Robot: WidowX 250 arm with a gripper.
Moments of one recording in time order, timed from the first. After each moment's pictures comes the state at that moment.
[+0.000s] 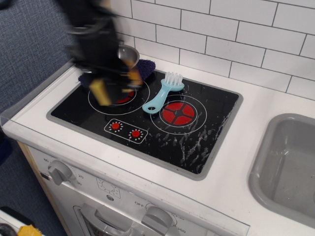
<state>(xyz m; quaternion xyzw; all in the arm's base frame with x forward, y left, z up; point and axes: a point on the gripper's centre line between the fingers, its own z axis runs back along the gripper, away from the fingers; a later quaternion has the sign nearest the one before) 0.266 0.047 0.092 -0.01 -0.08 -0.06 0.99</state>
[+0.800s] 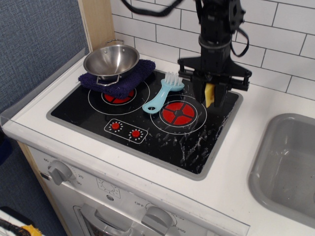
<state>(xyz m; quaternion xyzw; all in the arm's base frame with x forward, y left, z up) 0.373 -0.044 0.037 -0.01 -0.08 0.04 1.00</state>
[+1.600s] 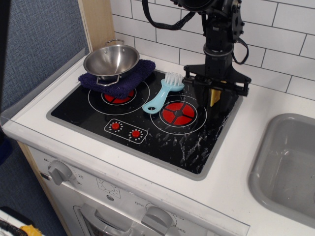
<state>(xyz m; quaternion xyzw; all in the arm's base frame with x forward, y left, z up) 0.385 -0.048 0.011 -0.02 -0.04 0.02 1.00</state>
